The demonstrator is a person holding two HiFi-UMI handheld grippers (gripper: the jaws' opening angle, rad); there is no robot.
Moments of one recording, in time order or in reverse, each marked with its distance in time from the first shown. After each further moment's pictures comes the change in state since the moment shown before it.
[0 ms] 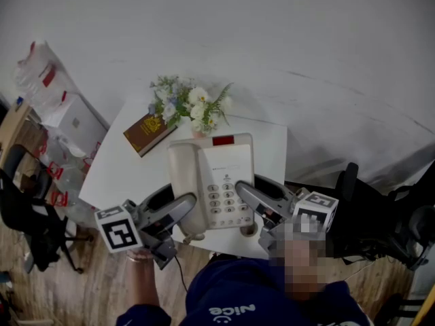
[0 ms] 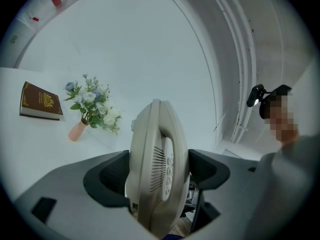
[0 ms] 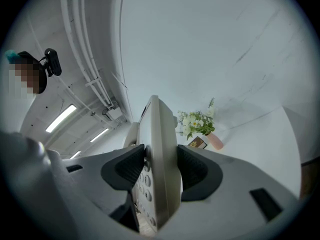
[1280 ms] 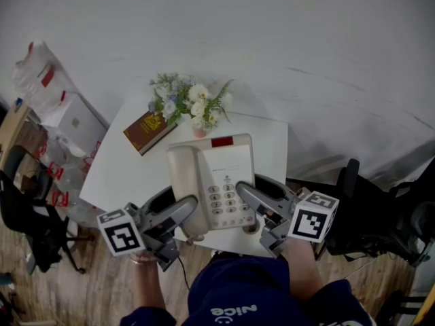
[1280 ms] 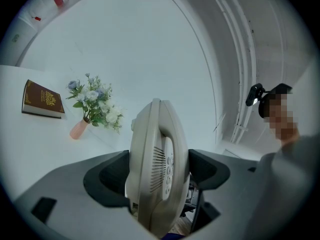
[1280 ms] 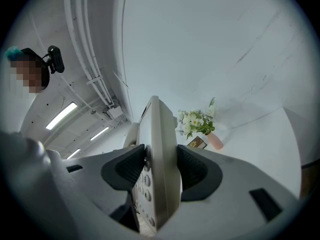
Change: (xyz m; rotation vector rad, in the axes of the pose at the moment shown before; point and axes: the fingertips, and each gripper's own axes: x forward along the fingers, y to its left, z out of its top) left arm -0.005 0.003 -0.010 0.001 0.002 0.003; right arm -0.002 -0.001 -0.008 -0.022 -0.001 0.004
